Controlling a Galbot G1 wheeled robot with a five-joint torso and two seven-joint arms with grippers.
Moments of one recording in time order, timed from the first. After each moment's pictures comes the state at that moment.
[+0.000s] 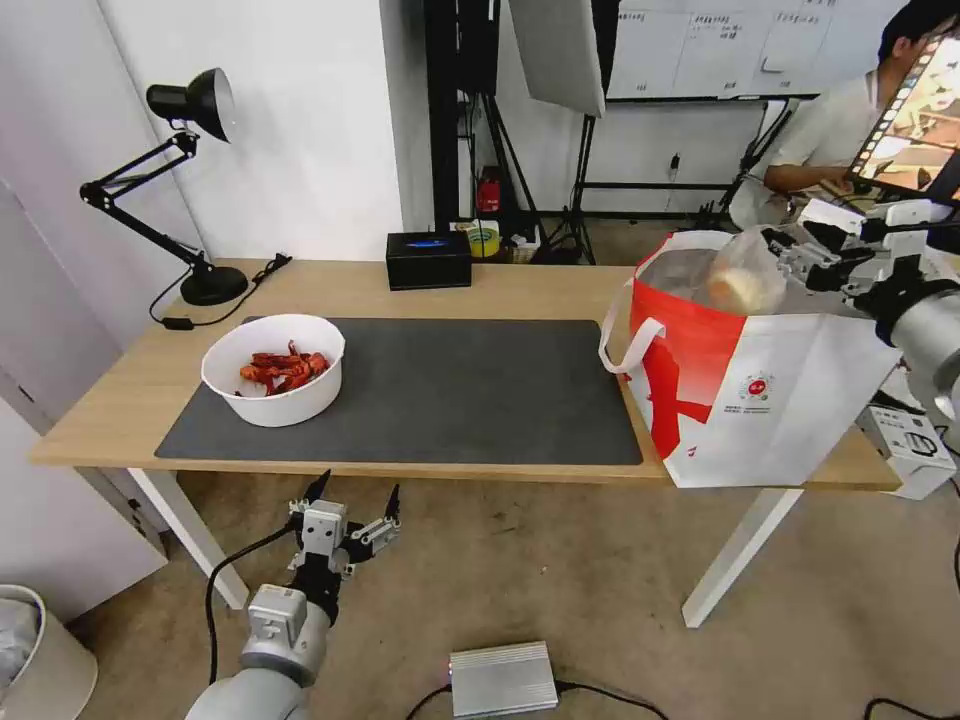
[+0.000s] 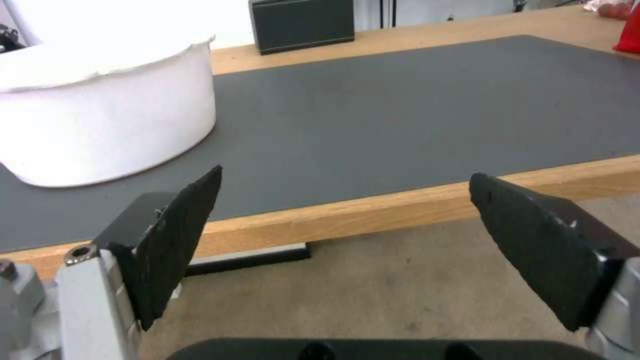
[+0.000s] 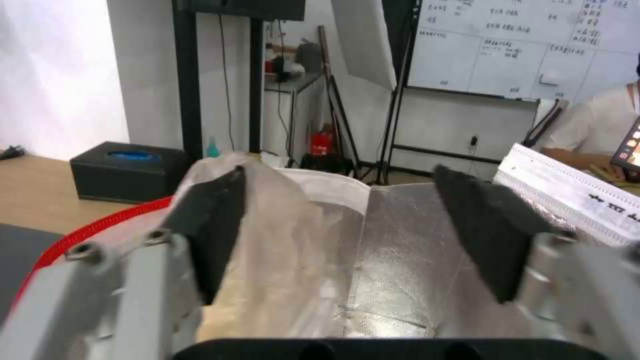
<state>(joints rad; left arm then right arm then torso) 1.65 -1.21 -0.39 -2.24 -0.13 0.16 -0.16 -0.99 0.54 0.69 2.05 1.05 -0.49 0.16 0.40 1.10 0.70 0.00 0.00</state>
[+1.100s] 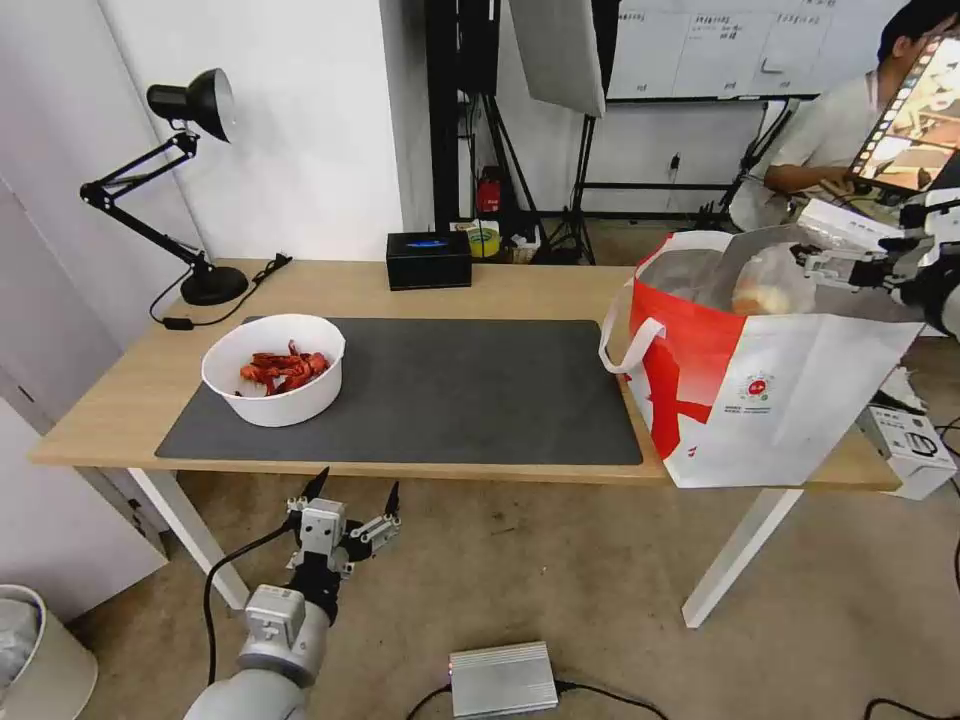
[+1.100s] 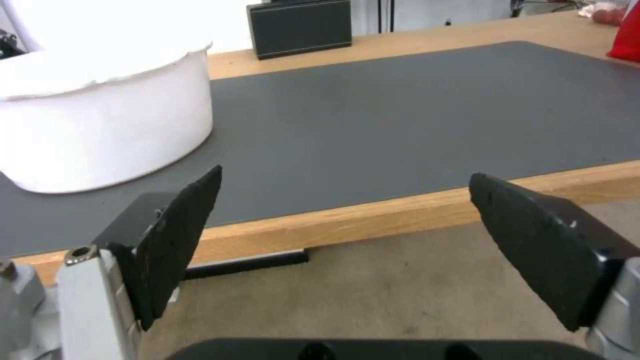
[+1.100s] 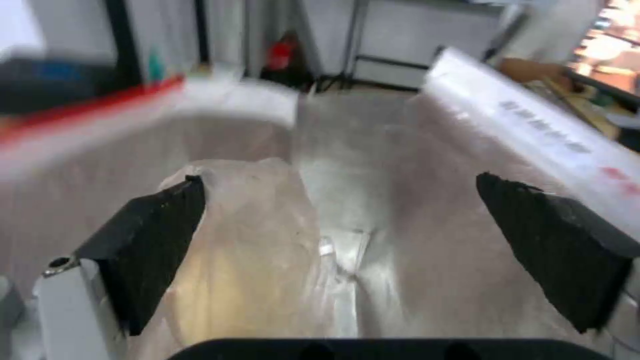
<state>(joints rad) 1.65 -1.21 -0.38 -2.24 -0.13 0.16 -0.16 -0.94 0.38 0.70 2.02 1.27 -0.73 0.31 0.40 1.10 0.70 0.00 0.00</state>
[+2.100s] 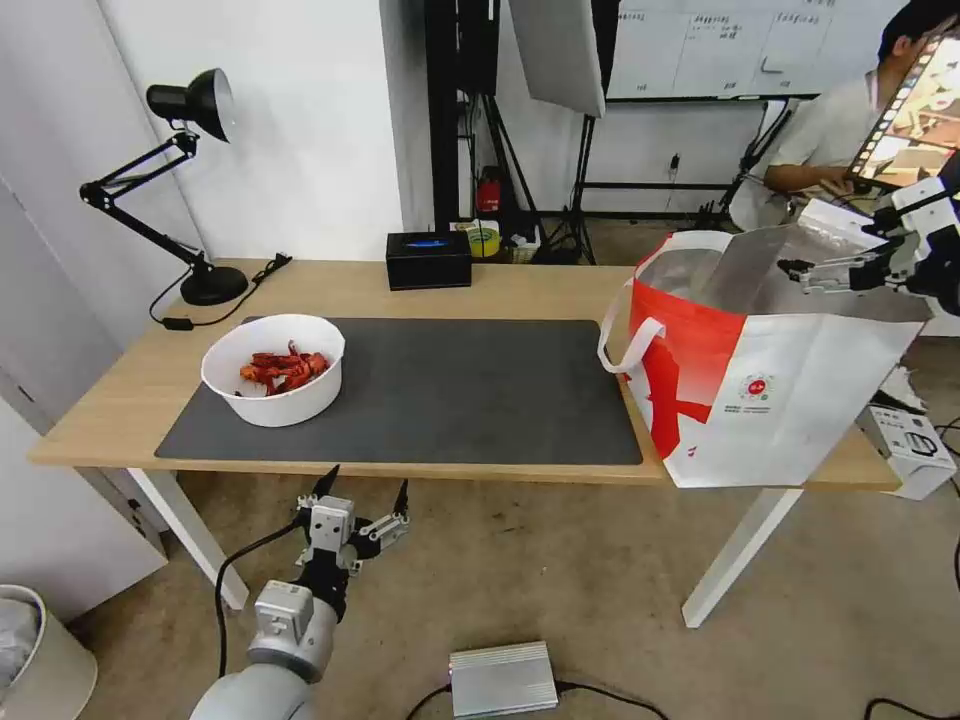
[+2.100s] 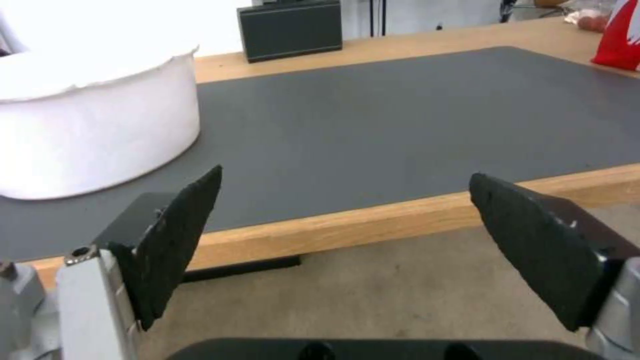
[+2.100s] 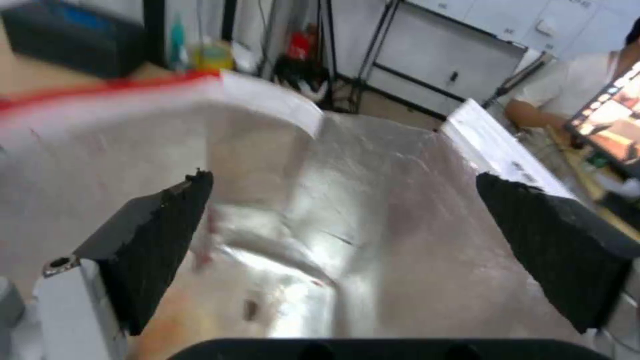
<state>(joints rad) 1.64 -1.20 -0.37 -2.24 -0.14 0.16 -0.16 -0.94 0.25 0.67 2.04 1.23 -0.67 0.20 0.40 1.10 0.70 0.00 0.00</state>
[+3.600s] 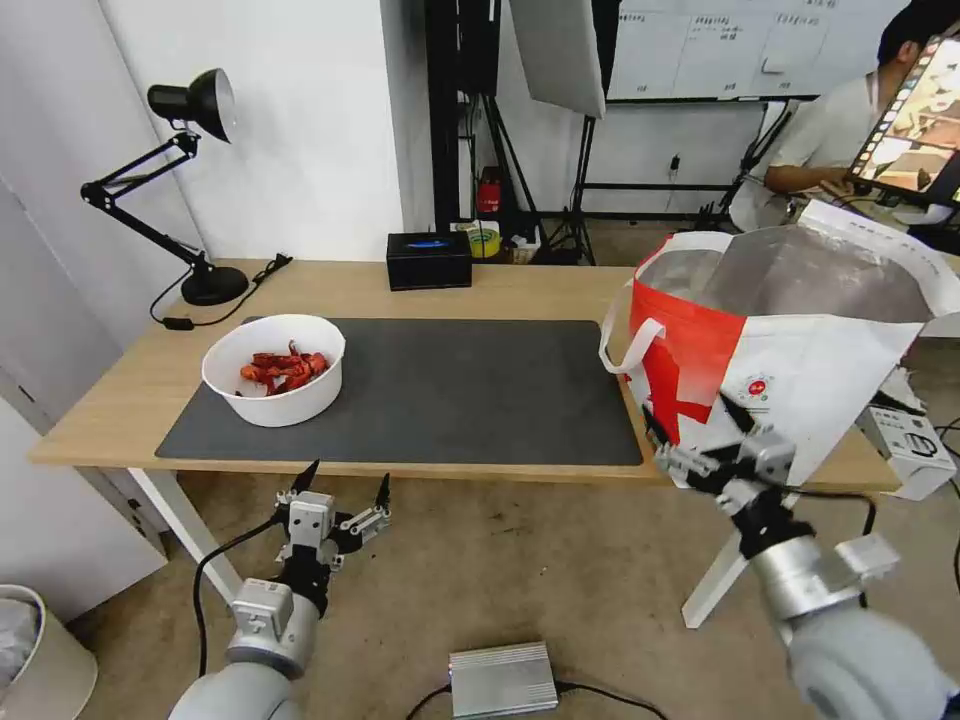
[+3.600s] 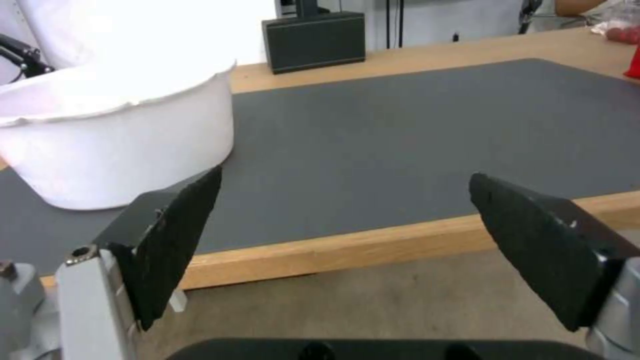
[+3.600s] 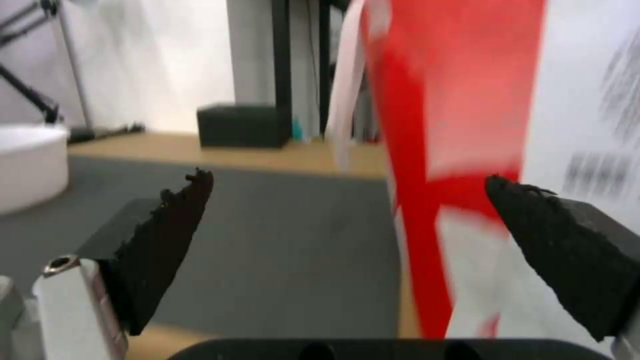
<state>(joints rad) 1.64 -1.20 -0.42 -2.24 -0.16 0.15 -0.16 -1.65 0.82 0.44 2.22 0.55 0.17 0.25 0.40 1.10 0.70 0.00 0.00</state>
